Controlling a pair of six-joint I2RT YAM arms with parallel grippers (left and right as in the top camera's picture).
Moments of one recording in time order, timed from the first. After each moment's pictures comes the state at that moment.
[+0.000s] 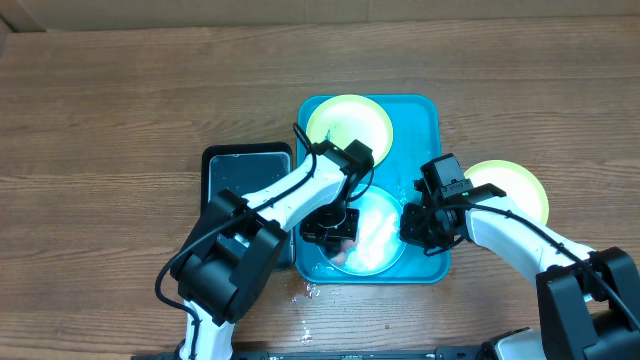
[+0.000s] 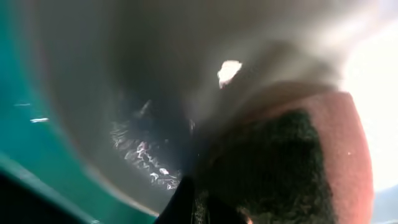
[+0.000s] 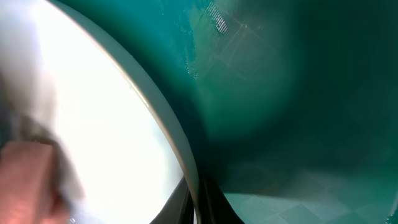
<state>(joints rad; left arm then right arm) -0.66 2.04 1.37 -1.15 0.17 -0.50 0.32 1.60 0.76 -0.58 -0.32 0.52</state>
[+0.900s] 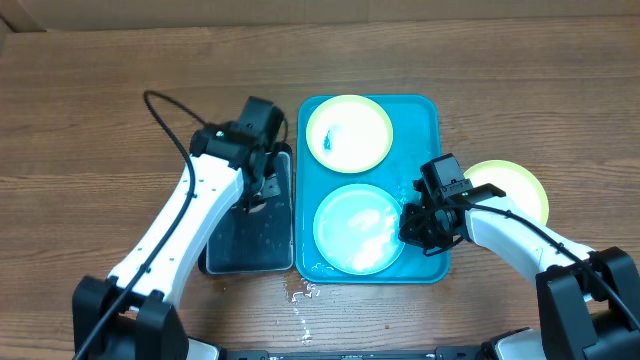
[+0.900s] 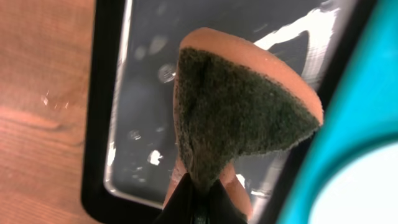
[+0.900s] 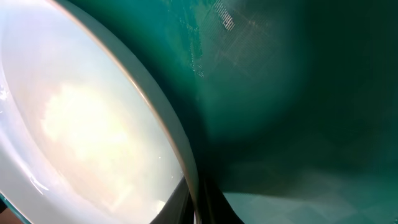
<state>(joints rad) -0.33 1.61 1.27 -1.14 -0.18 -0.61 0.32 1.60 0.76 -0.57 -0.33 0.52</state>
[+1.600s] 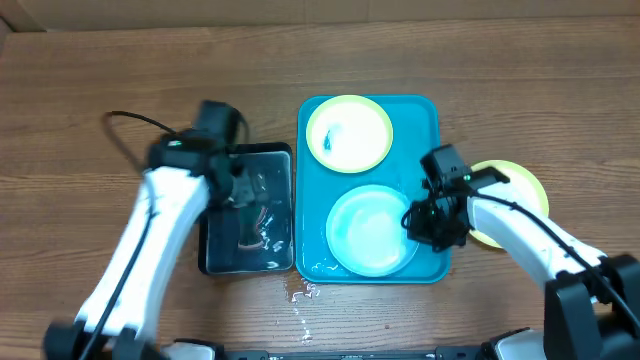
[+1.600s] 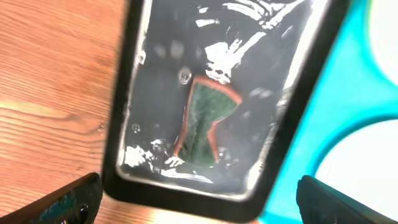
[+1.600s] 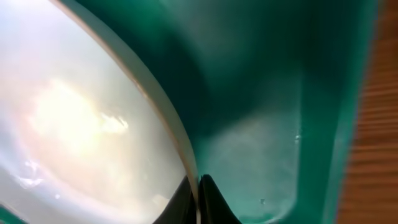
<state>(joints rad) -0.16 1.47 1.27 -1.20 -0.04 -0.49 0.34 1.58 0.95 -0.90 -0.19 0.51</state>
